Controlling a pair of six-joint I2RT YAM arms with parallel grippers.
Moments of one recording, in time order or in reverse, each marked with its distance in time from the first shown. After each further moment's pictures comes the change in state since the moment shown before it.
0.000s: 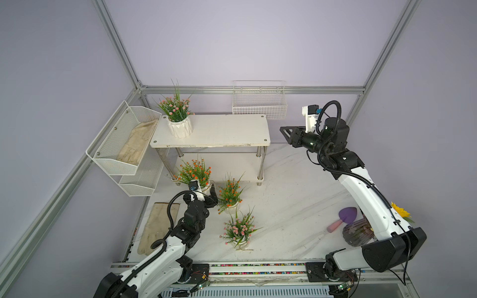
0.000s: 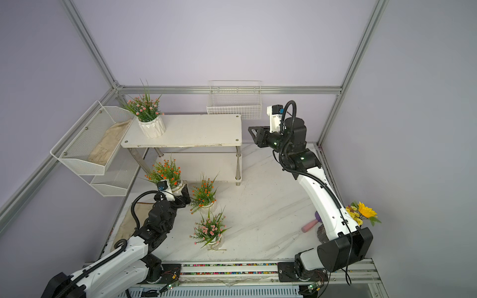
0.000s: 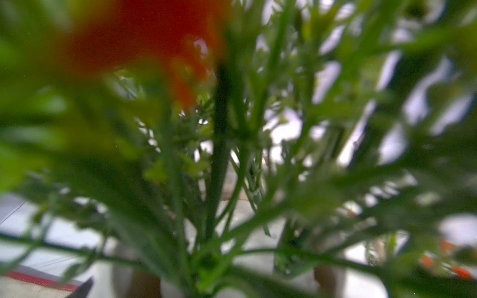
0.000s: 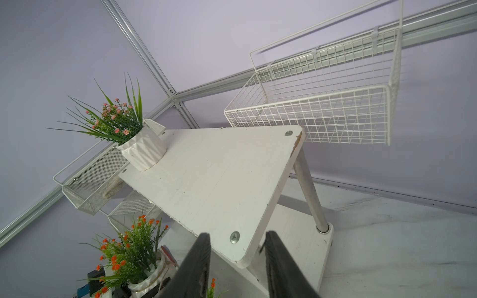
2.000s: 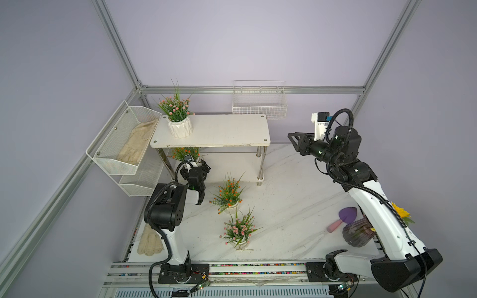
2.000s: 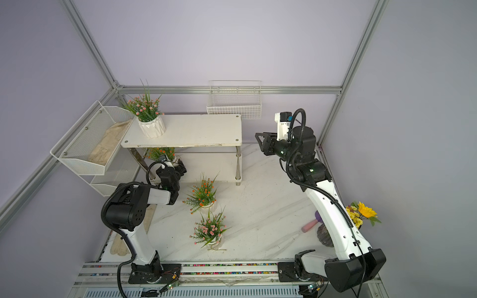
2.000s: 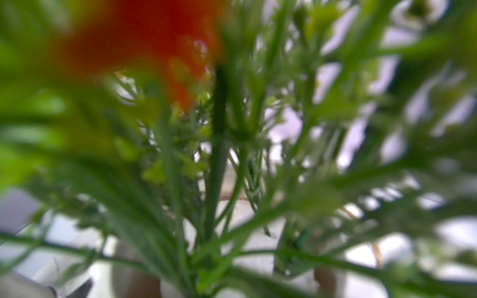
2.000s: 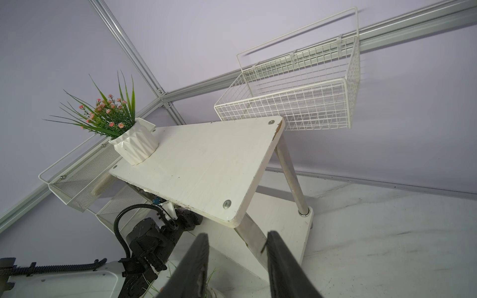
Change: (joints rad) left arm 0.353 0.959 0.490 0.513 0.077 0.036; right arm -0.010 -0.153 -0.108 -0.050 0.066 -0.022
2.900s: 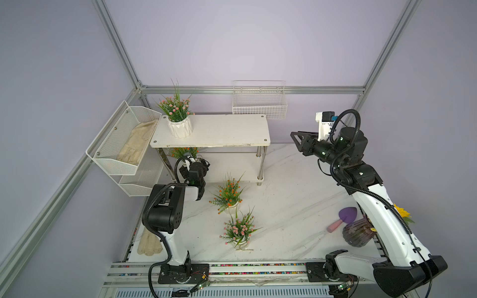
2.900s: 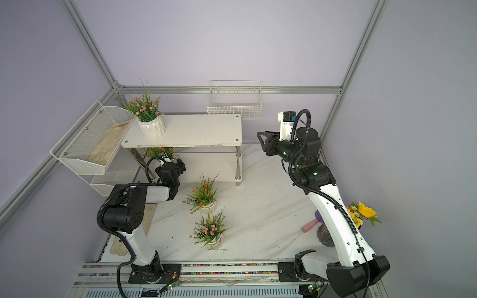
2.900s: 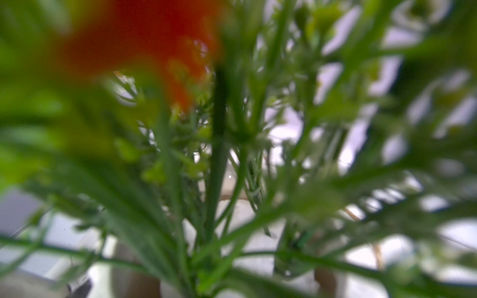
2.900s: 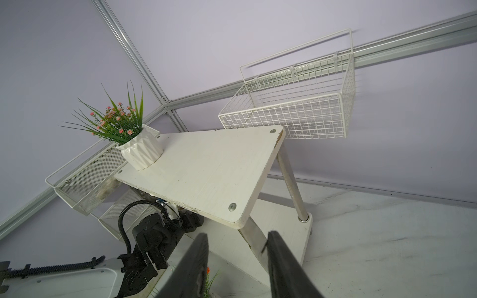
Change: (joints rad) left arm 0.001 -0.029 0.079 -0.205 -0.029 -0.044; right arm 0.000 -0.036 0.000 -0.003 0.014 0.000
